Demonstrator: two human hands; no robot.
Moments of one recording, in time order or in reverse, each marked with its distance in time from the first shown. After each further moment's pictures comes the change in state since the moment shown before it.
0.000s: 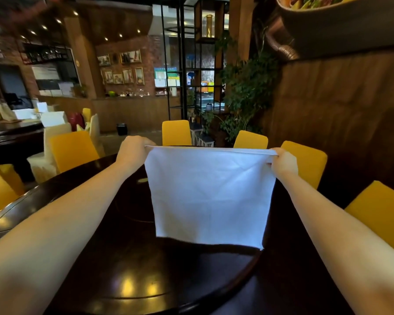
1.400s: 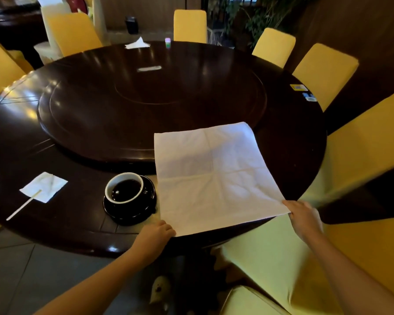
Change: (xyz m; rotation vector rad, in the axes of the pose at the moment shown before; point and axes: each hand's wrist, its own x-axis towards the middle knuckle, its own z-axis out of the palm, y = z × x) left_hand -0.515 0.016 0.205 0.245 -0.664 0.345; right_hand -0.326 0.343 -0.035 -0.563 -0.601 -0.109
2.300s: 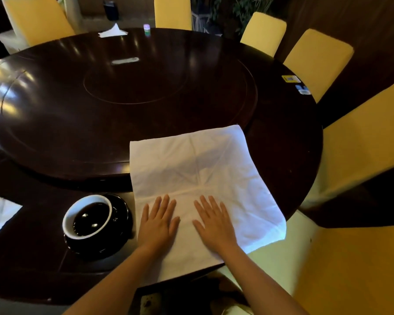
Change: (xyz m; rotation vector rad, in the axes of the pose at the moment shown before) left_hand 0.113 0.001 0.032 -0.203 0.028 -0.471; right_hand 0.035 -0.162 0.078 -0.056 -0.122 -0.349
